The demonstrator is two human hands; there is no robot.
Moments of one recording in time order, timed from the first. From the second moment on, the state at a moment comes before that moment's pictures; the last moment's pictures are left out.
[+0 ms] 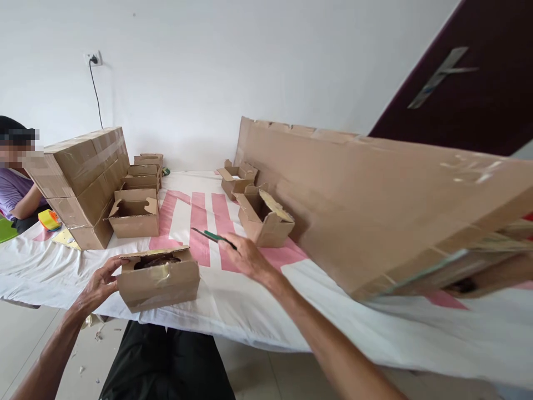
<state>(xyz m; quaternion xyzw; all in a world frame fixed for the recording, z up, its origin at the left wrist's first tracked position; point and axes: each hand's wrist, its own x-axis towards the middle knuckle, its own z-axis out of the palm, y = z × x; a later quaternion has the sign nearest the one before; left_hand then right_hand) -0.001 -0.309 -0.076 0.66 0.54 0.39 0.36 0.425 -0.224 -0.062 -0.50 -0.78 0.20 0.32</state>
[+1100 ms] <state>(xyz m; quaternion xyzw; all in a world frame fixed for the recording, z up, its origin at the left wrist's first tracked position) -0.013 -0.286 -0.043 0.78 0.54 0.17 0.25 0.337 -0.230 -0.104 -0.38 -0.84 0.26 0.29</state>
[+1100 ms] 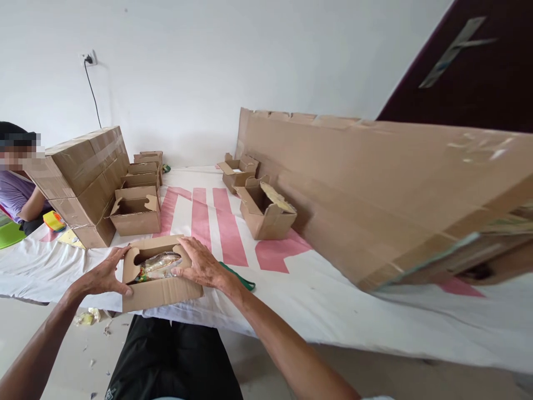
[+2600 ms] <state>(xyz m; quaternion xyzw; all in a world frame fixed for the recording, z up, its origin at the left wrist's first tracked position) 0.021 -0.338 -0.071 0.76 0.59 0.25 0.09 0.315 -0.231 -0.045 -0.34 -0.93 0.09 0.15</state>
